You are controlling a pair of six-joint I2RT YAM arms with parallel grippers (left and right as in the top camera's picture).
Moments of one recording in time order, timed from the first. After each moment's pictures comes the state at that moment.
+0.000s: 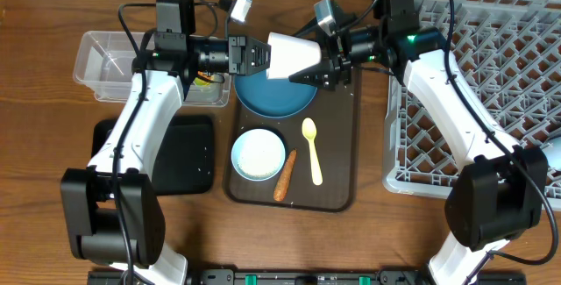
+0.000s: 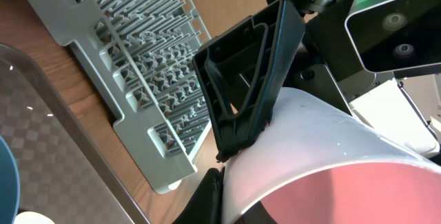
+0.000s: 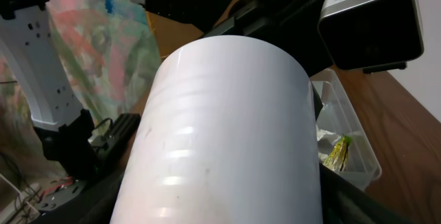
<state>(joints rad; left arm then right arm) -0.09 1.75 1.37 -0.31 1.39 -0.38 0.29 1.89 1.62 -0.46 -1.40 -0.58</state>
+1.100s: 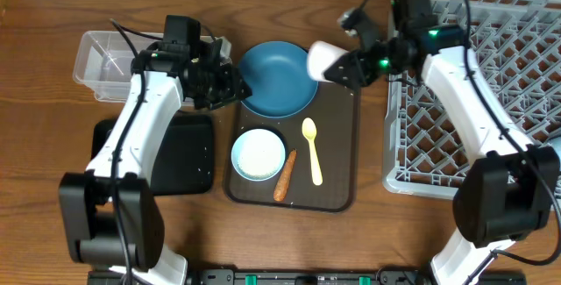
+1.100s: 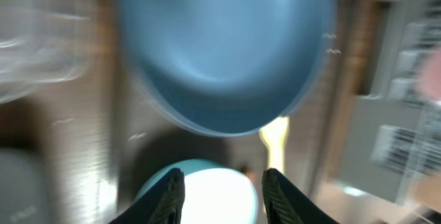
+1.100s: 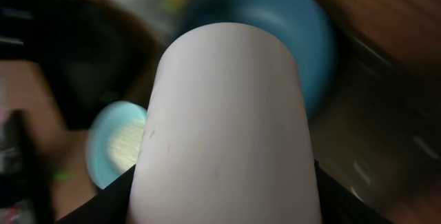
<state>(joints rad) -0.09 1.72 1.37 -0.88 0.47 -0.29 0.18 1.89 1.62 -0.87 -0.65 -0.27</state>
